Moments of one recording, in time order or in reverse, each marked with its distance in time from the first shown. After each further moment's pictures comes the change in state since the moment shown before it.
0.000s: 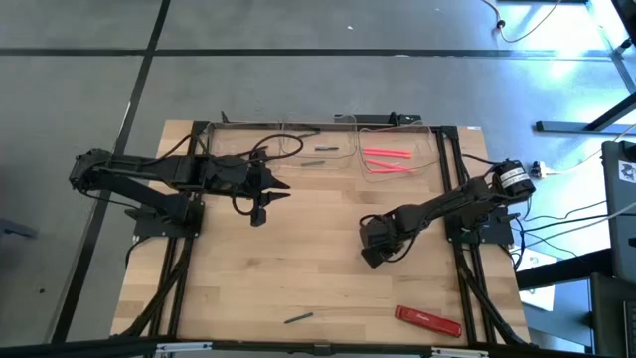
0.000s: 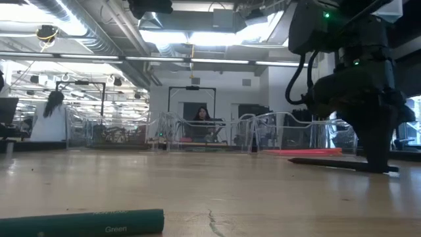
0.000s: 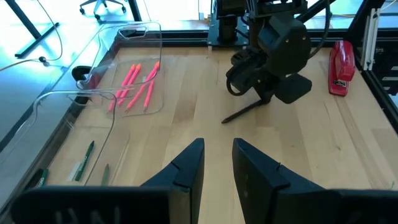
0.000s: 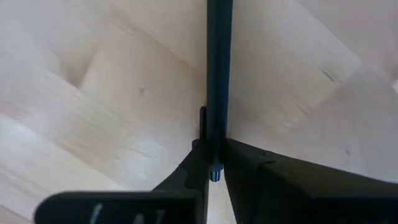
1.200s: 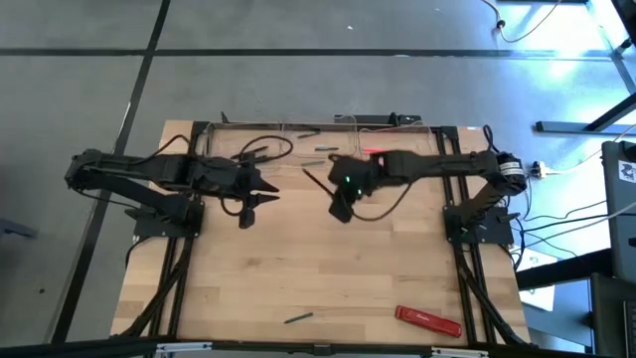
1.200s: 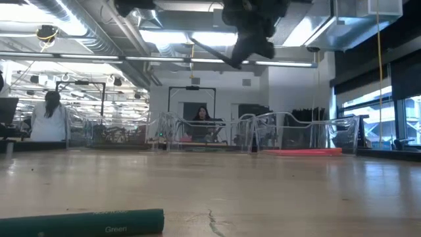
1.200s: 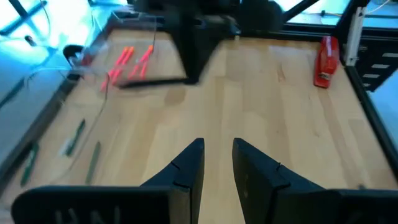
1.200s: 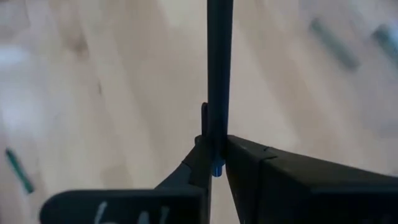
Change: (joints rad) left arm -0.032 -0.077 0.001 -0.121 0.003 -0.088; right arm -0.287 0.008 0.620 -0.146 0.175 -0.807
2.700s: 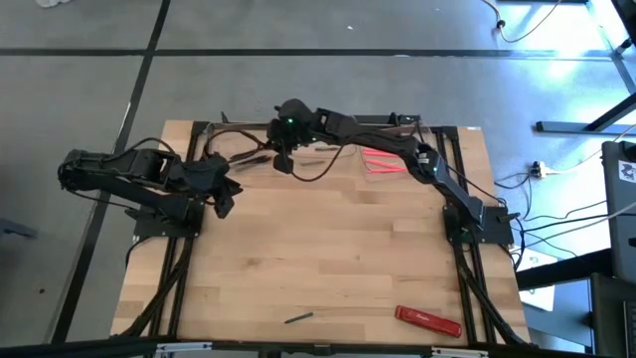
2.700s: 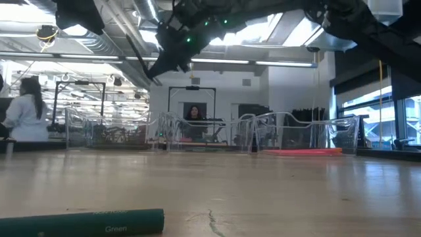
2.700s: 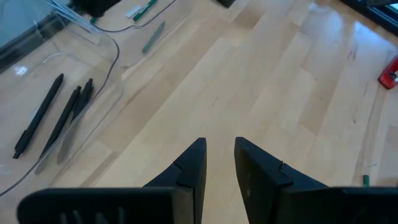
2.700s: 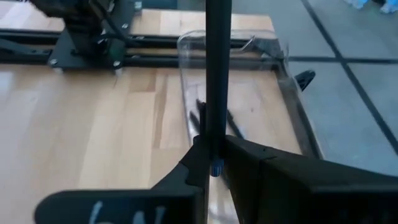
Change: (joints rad) left arm -0.036 -0.193 0.000 -0.501 -0.150 -0.573; right arm -0.267 0.697 0.874 0.202 -0.189 -0.626
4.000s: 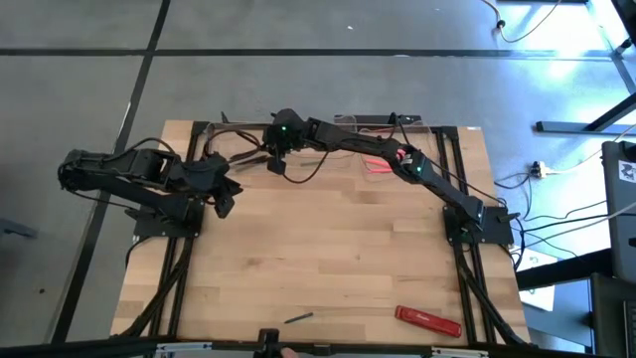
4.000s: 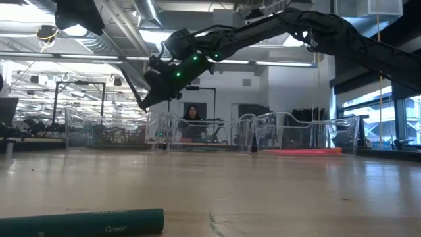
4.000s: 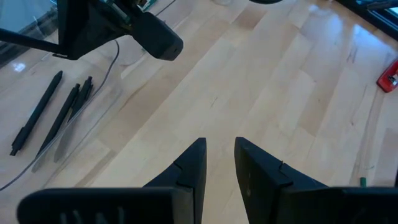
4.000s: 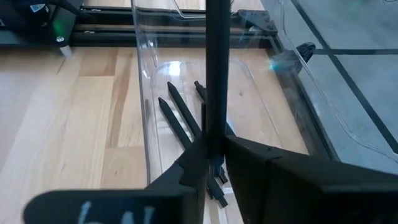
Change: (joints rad) left arm 0.000 0.000 -0.001 0.002 0.000 -0.018; right arm -0.038 0.172 0.000 0.195 0.036 0.006
